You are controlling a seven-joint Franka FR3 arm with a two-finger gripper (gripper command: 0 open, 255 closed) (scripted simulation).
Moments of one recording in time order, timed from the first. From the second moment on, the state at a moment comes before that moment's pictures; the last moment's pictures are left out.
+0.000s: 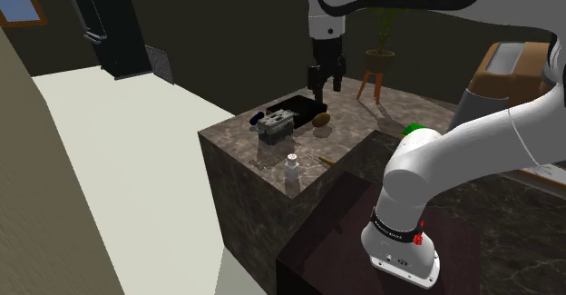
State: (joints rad) arm -0.02 -0.81 -0.02 -2.35 -0.07 1.44 0.07
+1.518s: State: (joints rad) arm 0.11 -0.56 0.01 -2.82 -0.03 2.35 -0.02
